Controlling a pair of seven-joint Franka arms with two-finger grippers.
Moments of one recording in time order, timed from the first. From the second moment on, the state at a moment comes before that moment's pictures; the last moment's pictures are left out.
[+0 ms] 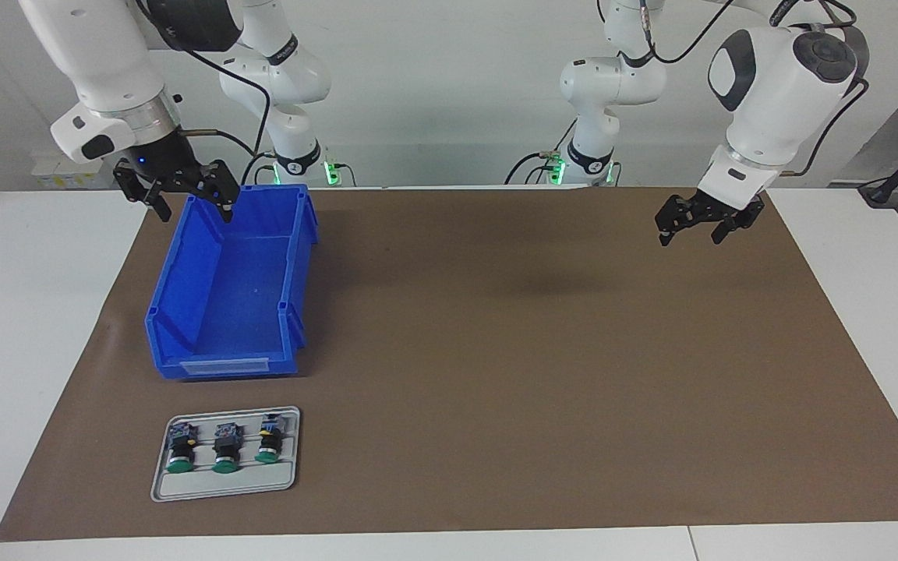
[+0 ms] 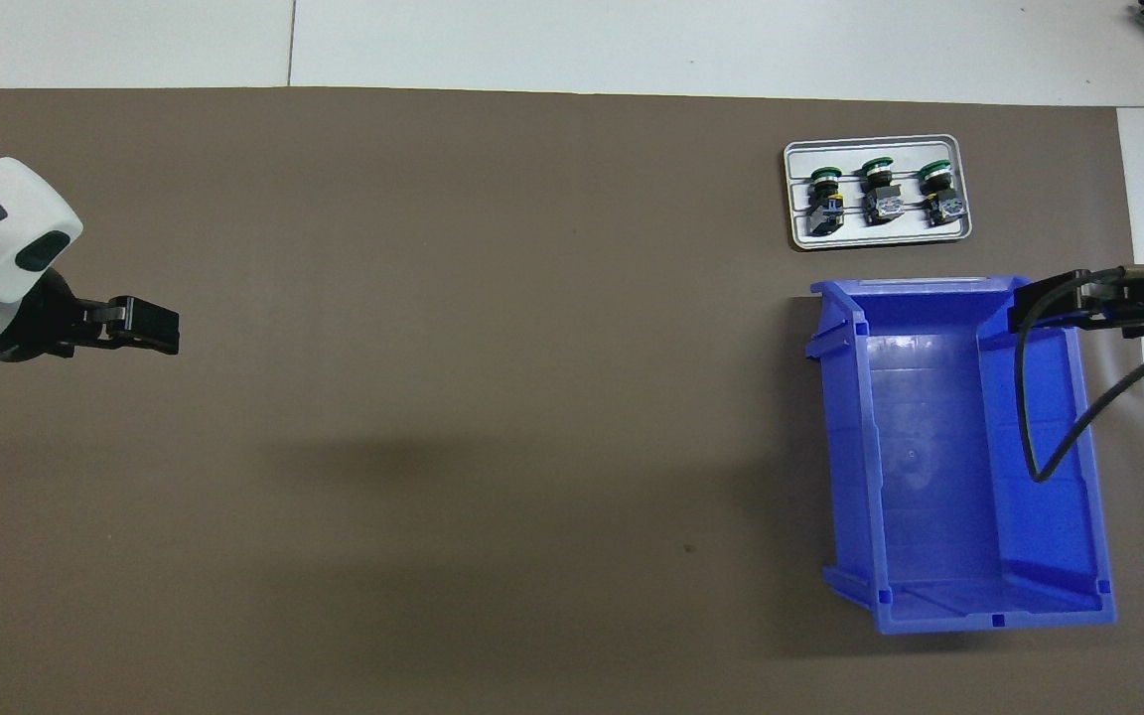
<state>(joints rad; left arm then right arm) -0.08 -0.03 -0.01 -1.79 -0.01 1.73 -0.06 0.01 -0.02 0.01 -1.61 -0.01 1.60 0.07</state>
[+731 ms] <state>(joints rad) -0.08 -0.03 -0.01 -1.79 -0.01 1.73 -0.06 0.01 -0.02 0.00 -1.61 -0.01 1.62 0.07</state>
